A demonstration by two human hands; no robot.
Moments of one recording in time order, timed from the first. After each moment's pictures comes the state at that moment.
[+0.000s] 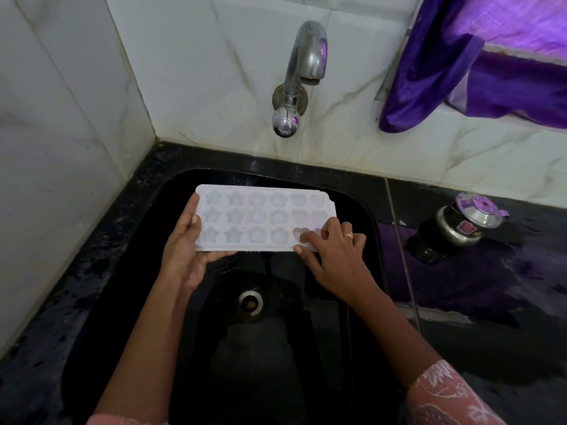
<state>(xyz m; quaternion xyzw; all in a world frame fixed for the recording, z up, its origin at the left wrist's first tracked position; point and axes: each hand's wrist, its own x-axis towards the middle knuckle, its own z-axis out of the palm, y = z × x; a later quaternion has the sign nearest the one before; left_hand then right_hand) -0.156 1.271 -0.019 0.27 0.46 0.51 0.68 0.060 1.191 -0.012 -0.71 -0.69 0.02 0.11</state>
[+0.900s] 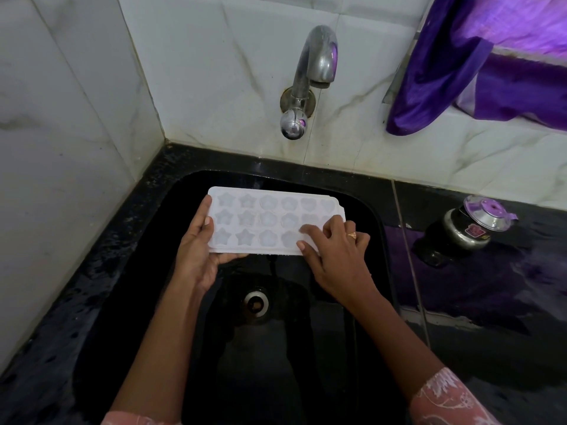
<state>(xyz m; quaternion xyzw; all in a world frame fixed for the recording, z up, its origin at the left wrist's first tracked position) -0.152 1.268 -0.021 0.27 0.46 0.51 0.68 0.044 1.191 -0.007 -0.71 -0.68 -0.02 0.16</state>
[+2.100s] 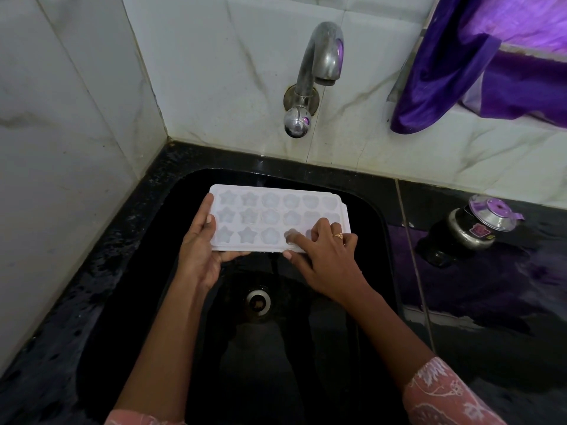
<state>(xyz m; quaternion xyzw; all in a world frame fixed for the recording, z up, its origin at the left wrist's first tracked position) -0.151 1.269 -0.022 0.26 0.46 0.52 0.68 0.035 1.198 -0.010 -0.69 -0.72 0.02 0.09</state>
